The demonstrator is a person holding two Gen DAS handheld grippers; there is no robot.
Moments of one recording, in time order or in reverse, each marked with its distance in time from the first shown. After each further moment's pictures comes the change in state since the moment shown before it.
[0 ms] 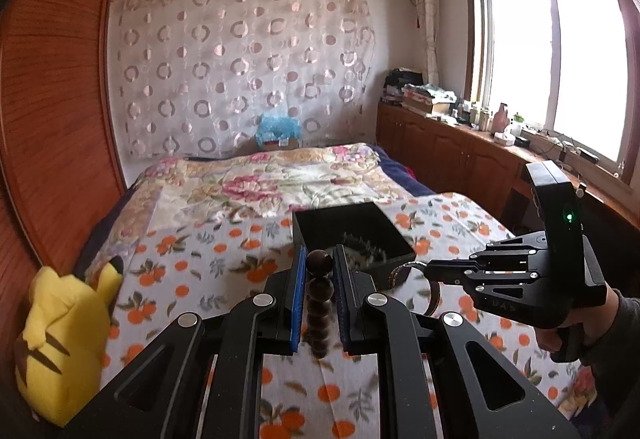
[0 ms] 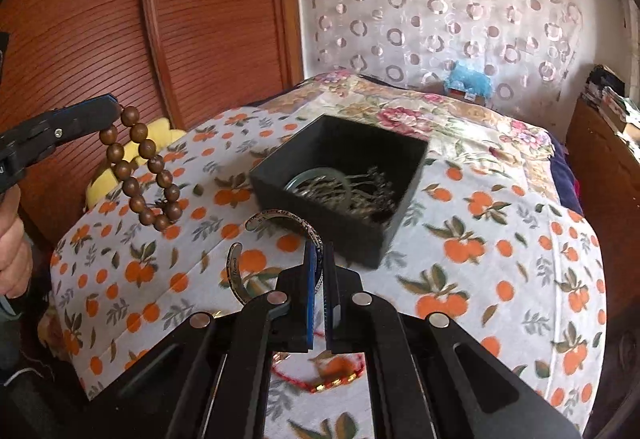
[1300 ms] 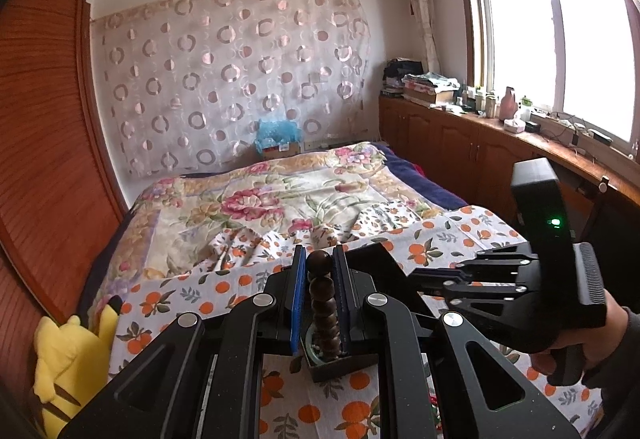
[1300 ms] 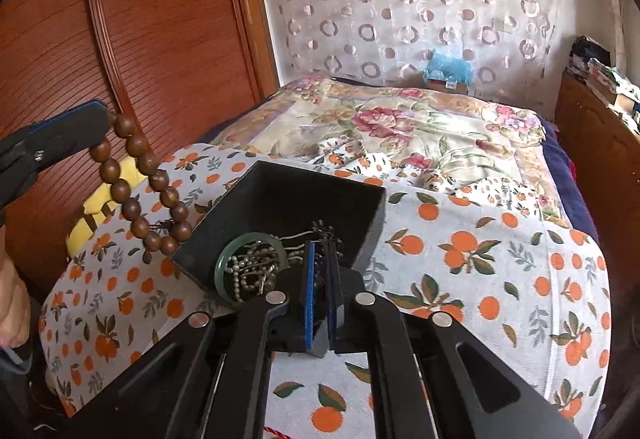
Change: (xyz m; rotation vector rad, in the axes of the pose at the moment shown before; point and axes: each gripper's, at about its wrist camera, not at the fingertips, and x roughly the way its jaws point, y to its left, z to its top) left arm 0.072 -0.022 0.056 0.078 0.017 0.031; right arm 0.042 -0.052 0.048 0.110 -0.004 -0.020
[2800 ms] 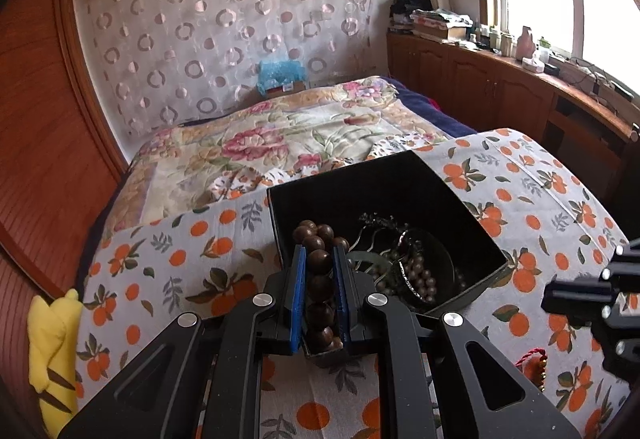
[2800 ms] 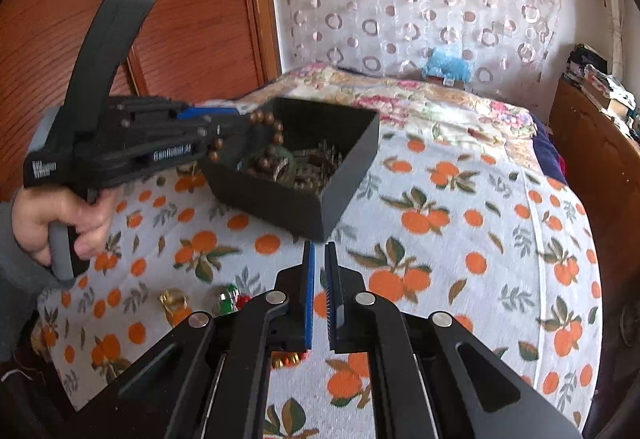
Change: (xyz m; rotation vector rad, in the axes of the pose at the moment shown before) left arm 0.092 -0.002 -0.049 0.039 0.224 0.041; right arm -0.037 0.009 -0.078 -0.055 0.034 -0.027
